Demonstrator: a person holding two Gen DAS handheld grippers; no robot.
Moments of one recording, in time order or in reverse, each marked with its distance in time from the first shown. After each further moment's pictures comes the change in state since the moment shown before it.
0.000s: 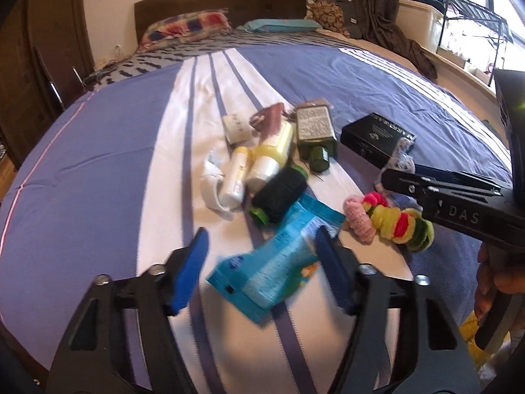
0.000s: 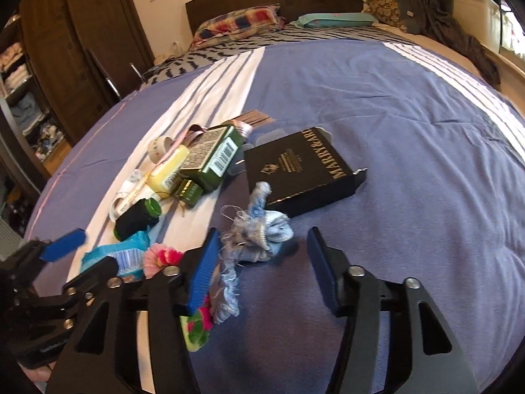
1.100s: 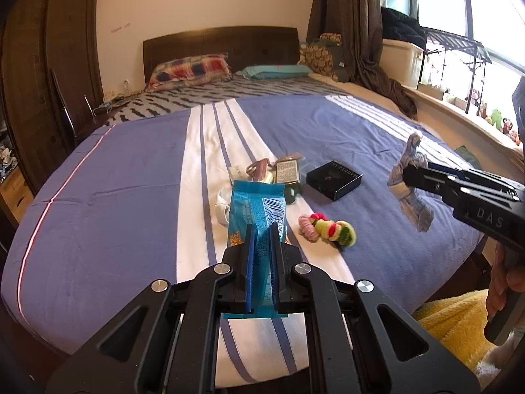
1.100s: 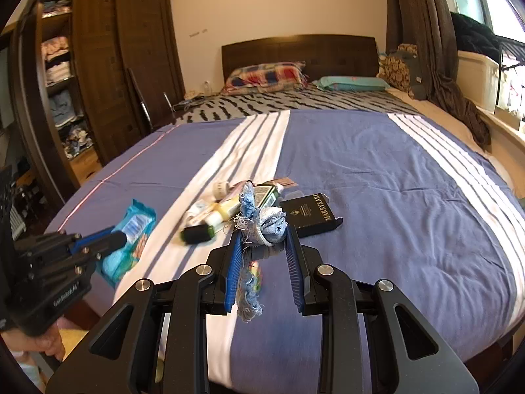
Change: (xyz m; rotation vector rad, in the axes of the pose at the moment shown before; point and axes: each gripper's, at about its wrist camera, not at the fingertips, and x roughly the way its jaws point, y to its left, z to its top) left arm -0.133 -0.013 -0.021 -0.004 -0.206 0.005; right arm -0.146 0.033 -0.019 -0.149 -0.224 0.008
